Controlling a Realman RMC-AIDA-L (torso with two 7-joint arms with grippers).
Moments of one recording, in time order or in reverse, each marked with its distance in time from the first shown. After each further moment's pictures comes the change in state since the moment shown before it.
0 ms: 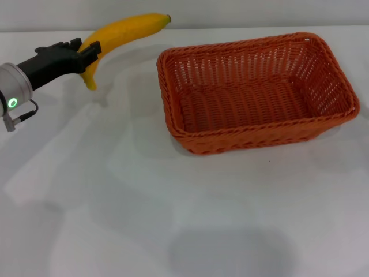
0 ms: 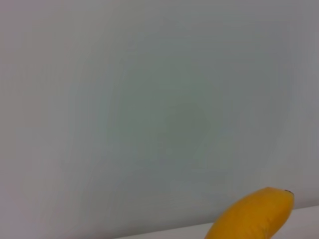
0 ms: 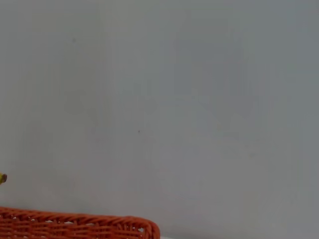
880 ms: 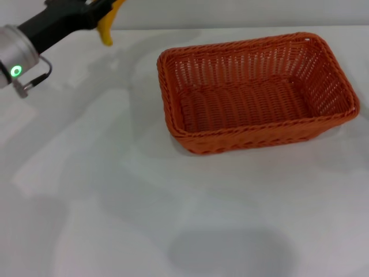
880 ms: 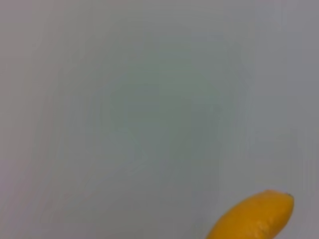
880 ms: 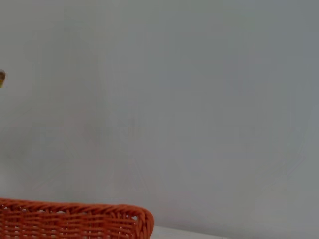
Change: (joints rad) left arm -0.044 0.006 0.000 0.002 -0.147 0.225 0.043; right arm 0.004 0.003 0.000 0.016 0.000 0.030 -0.008
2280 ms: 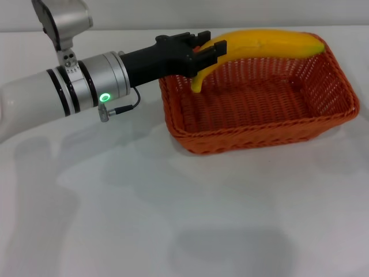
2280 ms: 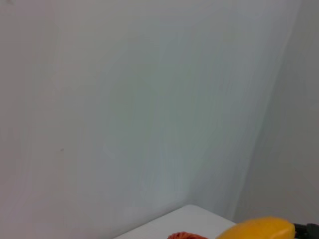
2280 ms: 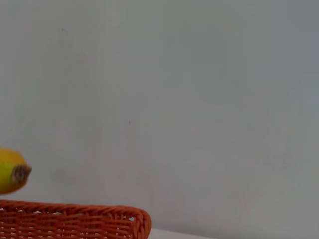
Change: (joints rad) left arm -0.080 -0.006 0.000 0.276 0.268 -0.037 0.033; right arm 0.006 0.003 0.012 0.036 0.028 -0.002 -0.053
